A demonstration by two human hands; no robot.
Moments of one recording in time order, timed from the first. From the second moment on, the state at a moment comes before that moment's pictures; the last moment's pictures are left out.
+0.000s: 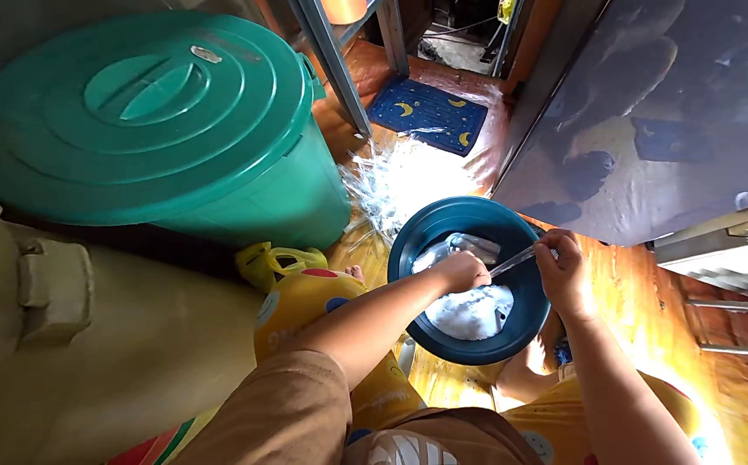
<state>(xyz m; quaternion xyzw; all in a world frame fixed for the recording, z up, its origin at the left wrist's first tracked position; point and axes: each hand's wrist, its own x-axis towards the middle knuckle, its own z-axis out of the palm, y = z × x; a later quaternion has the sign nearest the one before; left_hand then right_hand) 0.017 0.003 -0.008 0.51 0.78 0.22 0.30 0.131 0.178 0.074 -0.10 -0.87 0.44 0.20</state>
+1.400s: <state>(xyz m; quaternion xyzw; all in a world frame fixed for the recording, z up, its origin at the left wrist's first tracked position) 0.009 -0.001 0.069 0.29 0.70 0.53 0.39 0.162 0.130 -0.008 -0.10 -0.38 0.92 -0.05</state>
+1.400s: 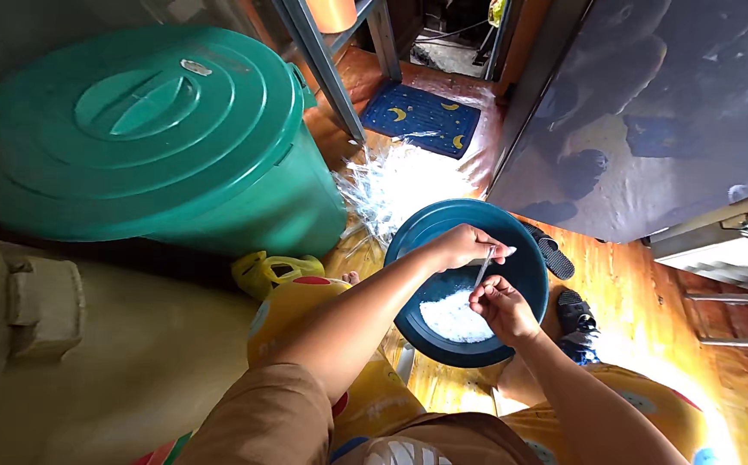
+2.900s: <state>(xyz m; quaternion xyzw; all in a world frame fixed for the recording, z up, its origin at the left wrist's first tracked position) 0.025 0.016 0.026 0.14 0.73 0.51 0.42 0.122 0.151 0.001 -0.18 -0.80 0.56 0.12</state>
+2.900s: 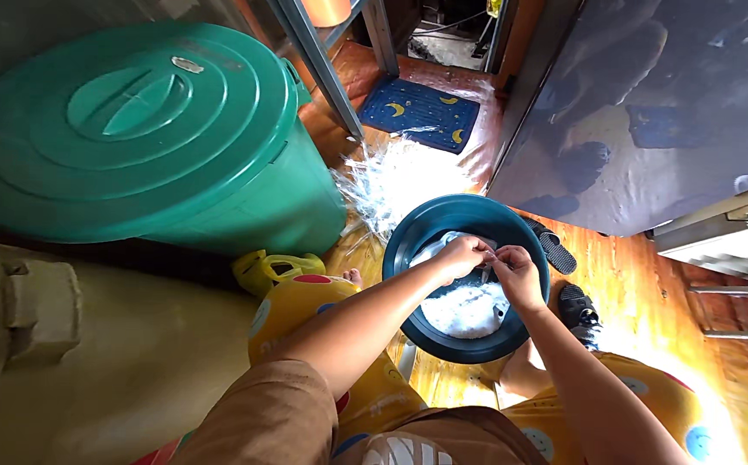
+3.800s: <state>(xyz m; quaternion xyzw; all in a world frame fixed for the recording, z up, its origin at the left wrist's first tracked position) 0.039 0.024 0.017 0.06 0.74 0.50 0.45 0.121 0.139 -0.006 -0.24 -0.70 0.67 0.11</state>
